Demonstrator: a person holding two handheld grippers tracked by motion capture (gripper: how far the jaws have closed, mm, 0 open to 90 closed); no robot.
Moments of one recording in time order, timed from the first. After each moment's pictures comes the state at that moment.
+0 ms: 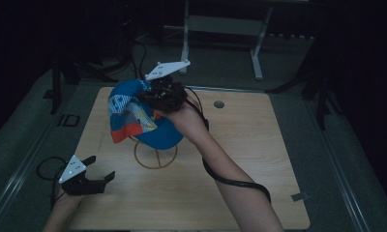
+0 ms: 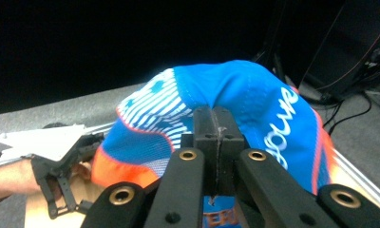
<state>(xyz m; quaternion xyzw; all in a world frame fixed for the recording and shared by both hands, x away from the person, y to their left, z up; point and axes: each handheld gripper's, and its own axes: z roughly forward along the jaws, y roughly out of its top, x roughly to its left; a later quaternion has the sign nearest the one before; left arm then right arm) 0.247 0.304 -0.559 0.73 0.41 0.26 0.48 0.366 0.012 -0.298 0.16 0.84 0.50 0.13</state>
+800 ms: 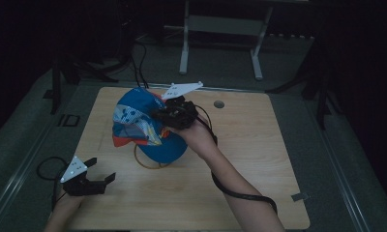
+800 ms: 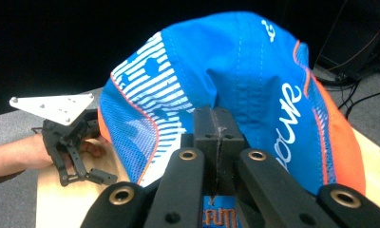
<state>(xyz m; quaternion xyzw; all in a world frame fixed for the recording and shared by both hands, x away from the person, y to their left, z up) 0.248 0.305 -0.567 0.74 0.42 0.24 0.48 0.360 -0.019 -0.346 0.18 0.84 0.50 0.09</state>
